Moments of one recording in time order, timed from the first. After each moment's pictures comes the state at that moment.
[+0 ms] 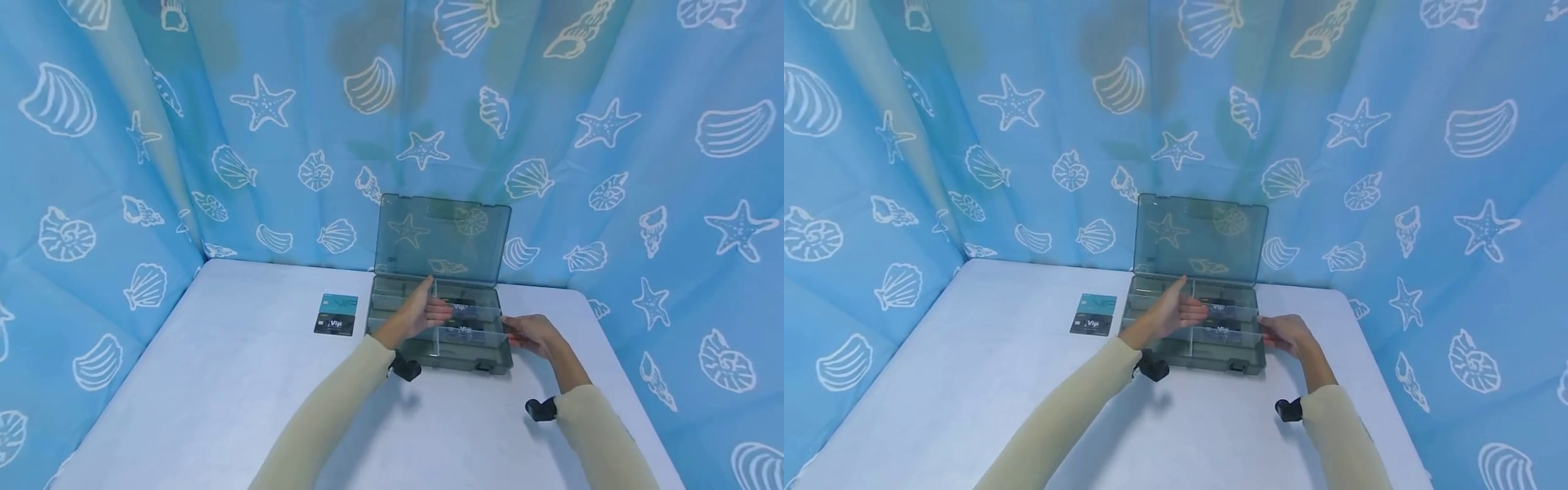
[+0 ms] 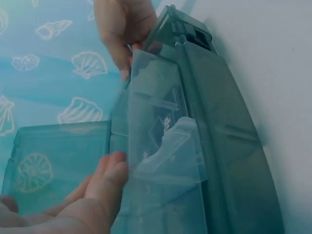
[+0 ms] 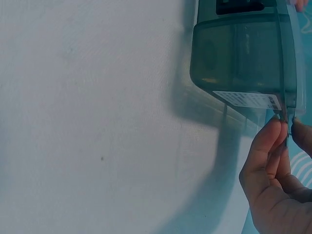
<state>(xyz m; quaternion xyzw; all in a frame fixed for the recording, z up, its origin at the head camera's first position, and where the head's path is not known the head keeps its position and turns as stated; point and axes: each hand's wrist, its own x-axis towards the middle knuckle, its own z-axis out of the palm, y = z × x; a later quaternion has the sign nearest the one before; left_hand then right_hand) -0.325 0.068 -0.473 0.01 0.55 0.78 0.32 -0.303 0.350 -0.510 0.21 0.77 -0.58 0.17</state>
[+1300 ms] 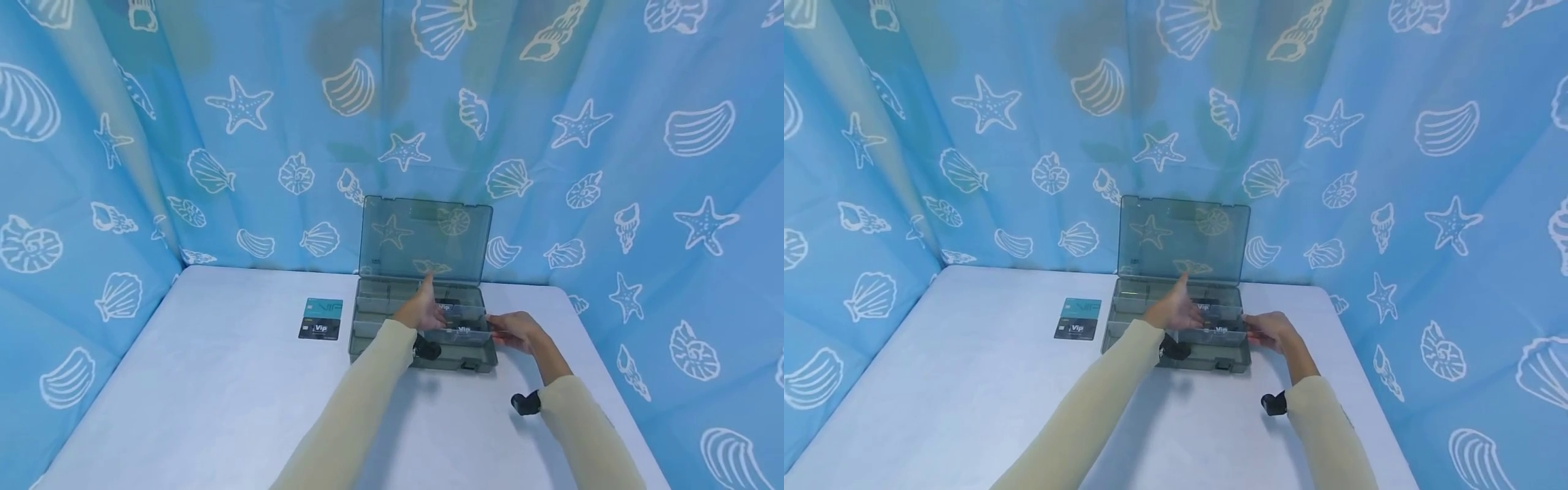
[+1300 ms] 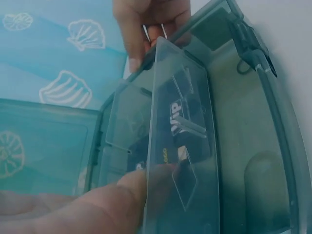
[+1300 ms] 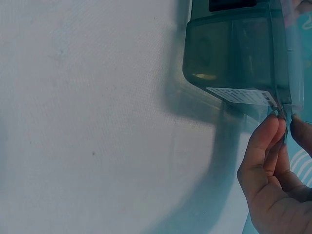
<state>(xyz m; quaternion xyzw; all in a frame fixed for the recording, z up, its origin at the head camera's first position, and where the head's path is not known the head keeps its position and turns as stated) -0.346 0.121 -0.469 -0.15 0.44 0.79 0.40 -0.306 0.351 -0.507 0.24 0.77 -0.56 0.18</state>
